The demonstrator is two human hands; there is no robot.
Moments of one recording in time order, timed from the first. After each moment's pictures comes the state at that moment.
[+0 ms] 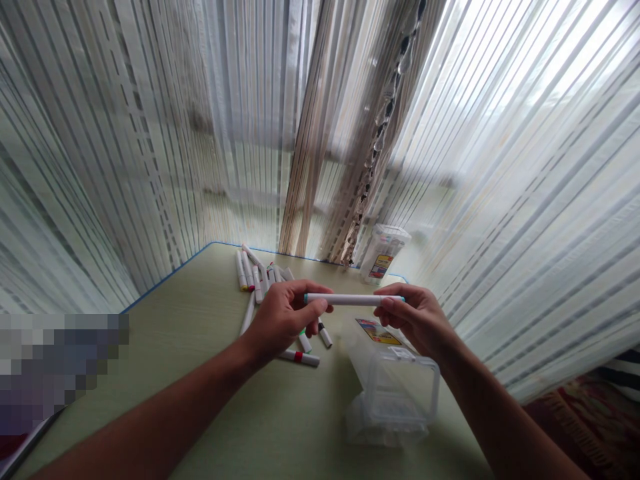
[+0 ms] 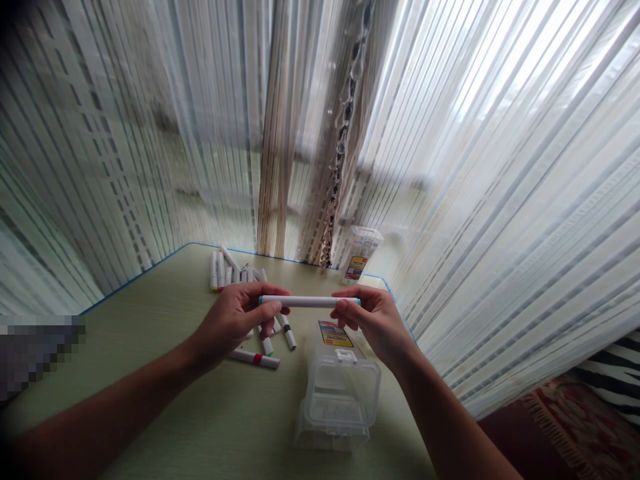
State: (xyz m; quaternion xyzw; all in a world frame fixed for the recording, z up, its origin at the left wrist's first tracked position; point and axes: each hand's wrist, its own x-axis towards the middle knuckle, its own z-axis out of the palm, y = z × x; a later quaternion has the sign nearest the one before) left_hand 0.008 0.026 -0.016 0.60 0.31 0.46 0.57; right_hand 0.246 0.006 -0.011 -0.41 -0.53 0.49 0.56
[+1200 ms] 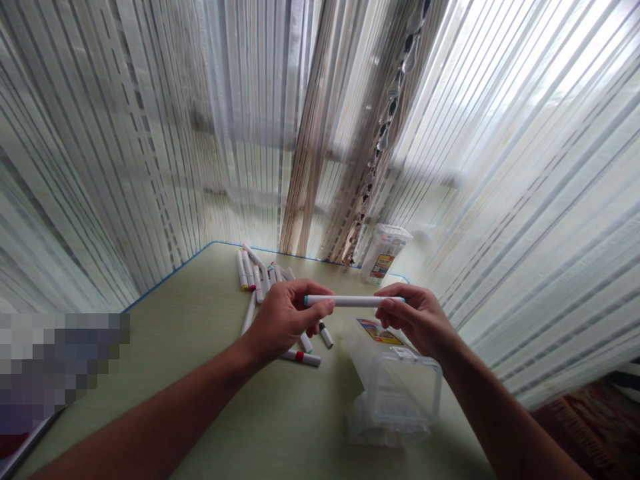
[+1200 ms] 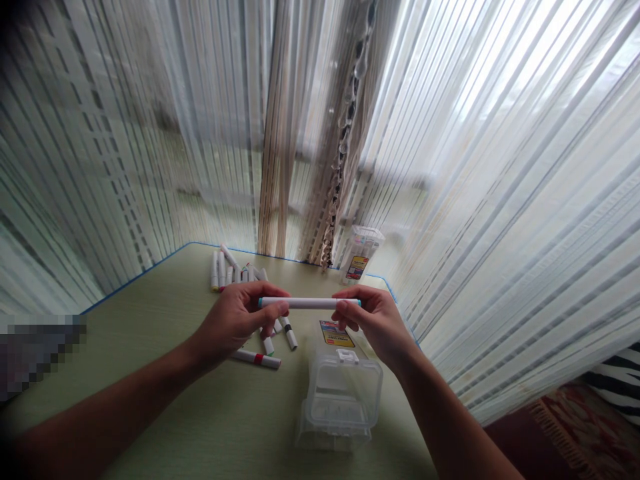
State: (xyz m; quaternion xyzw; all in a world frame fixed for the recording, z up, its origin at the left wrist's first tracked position) left_hand 0.007 0.031 -0.023 0.62 0.31 0.46 0.55; right_hand 0.246 0.005 -0.011 -0.40 -0.54 0.50 0.55
